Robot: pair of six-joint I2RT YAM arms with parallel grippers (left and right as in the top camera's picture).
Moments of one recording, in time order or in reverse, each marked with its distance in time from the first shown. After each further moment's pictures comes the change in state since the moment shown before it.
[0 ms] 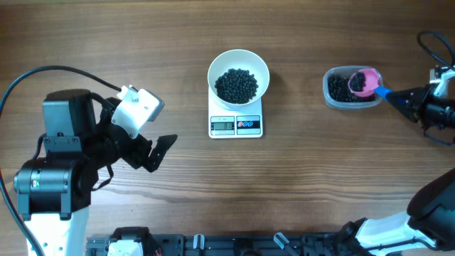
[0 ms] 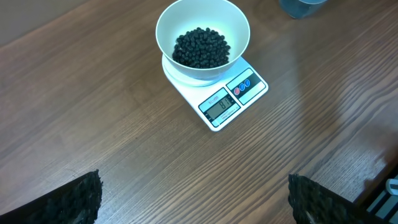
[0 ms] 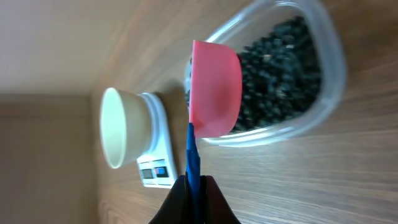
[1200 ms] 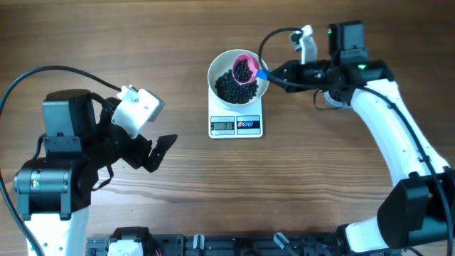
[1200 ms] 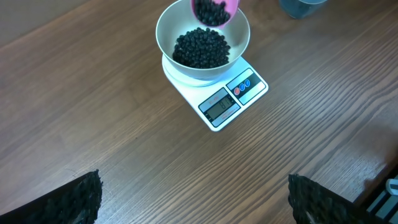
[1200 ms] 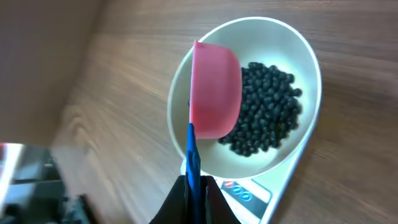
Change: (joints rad) left arm 0.000 0.000 0.000 0.000 0.000 0.000; right arm 0.860 -0.079 -0.002 0.433 0.229 0.290
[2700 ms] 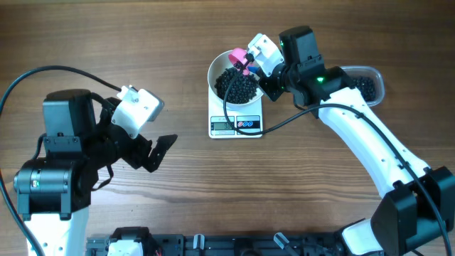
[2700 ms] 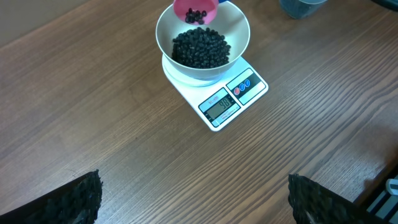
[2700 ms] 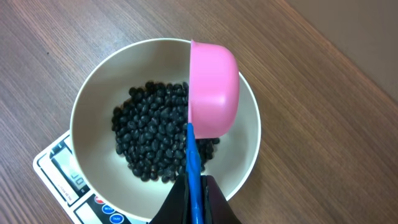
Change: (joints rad) left arm 0.000 0.000 0.000 0.000 0.000 0.000; right arm 0.232 0.000 0.000 0.120 0.537 -0.533
